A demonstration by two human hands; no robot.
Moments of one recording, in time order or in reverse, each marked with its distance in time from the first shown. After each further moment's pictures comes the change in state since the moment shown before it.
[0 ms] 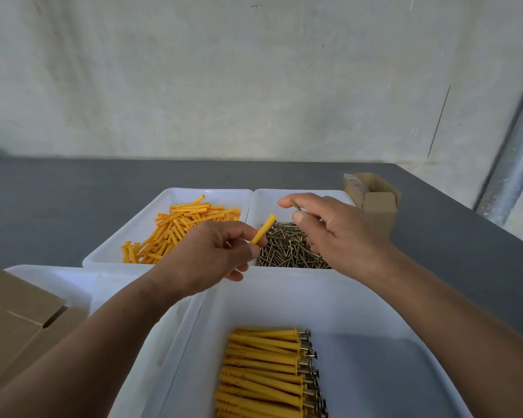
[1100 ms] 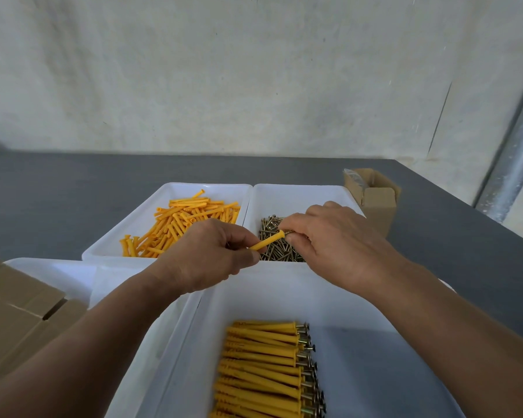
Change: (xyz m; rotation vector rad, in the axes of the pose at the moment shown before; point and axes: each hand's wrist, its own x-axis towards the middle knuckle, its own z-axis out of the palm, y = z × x) left_hand -0.002 0.000 0.000 0.214 -0.009 -0.015; right_hand -0.007 -0.011 0.005 -0.619 -0.114 -0.159
